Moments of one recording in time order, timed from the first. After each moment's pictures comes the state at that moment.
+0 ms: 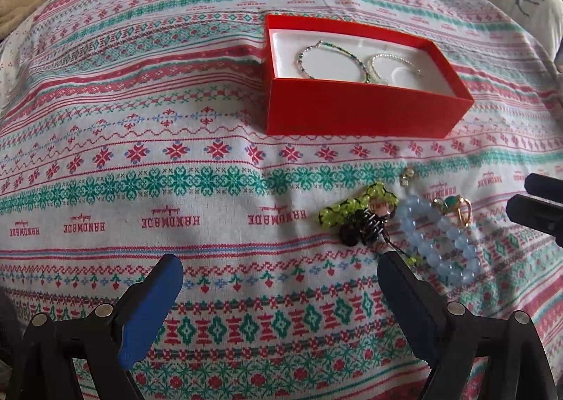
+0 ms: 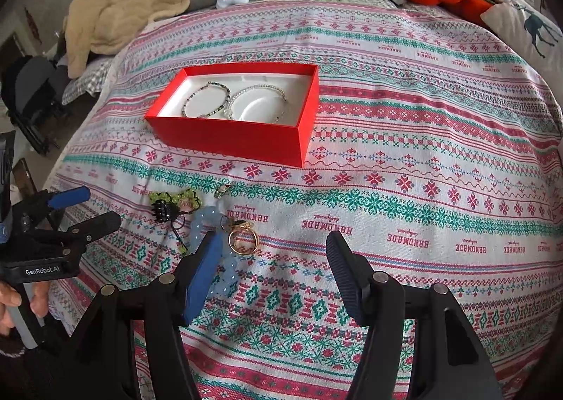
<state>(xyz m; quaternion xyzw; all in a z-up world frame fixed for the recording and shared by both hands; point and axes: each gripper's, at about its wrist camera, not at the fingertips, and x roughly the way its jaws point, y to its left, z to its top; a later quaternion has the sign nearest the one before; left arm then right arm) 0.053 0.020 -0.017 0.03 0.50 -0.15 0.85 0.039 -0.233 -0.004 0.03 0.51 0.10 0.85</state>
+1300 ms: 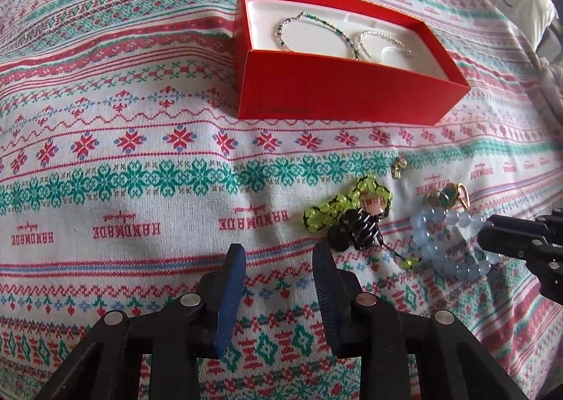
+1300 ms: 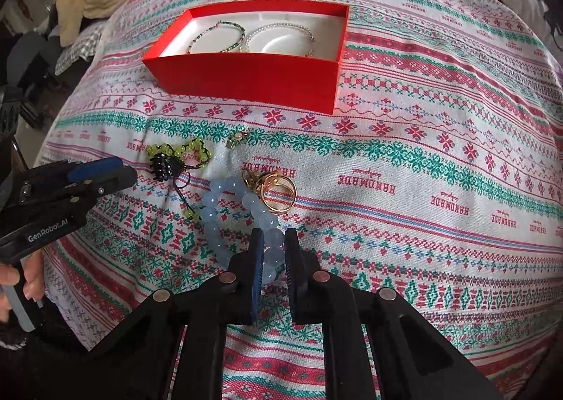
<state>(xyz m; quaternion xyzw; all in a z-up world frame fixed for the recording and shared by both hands) 0.077 0.019 -0.040 0.01 0.52 -0.20 0.83 0.044 -0.207 -0.033 0.02 0.58 0.10 0.81</state>
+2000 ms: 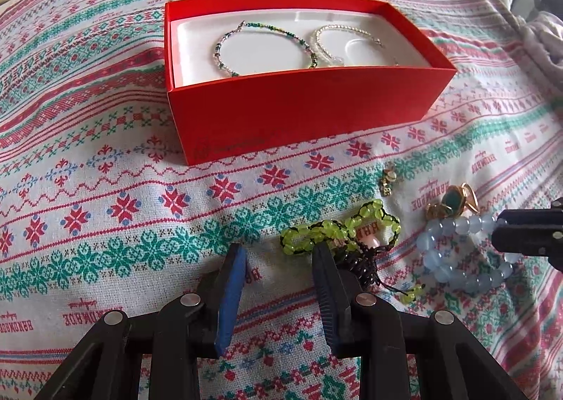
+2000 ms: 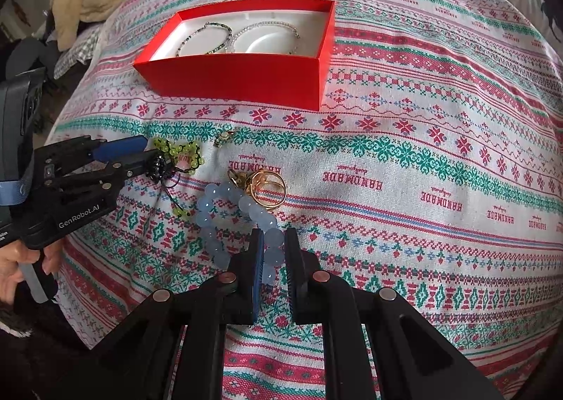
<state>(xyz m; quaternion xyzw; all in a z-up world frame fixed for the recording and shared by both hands) 0.101 -0.027 -0.052 0.08 0.49 -0.25 0.83 0.048 -0.215 -0.035 0.03 0.59 0.10 0.80</state>
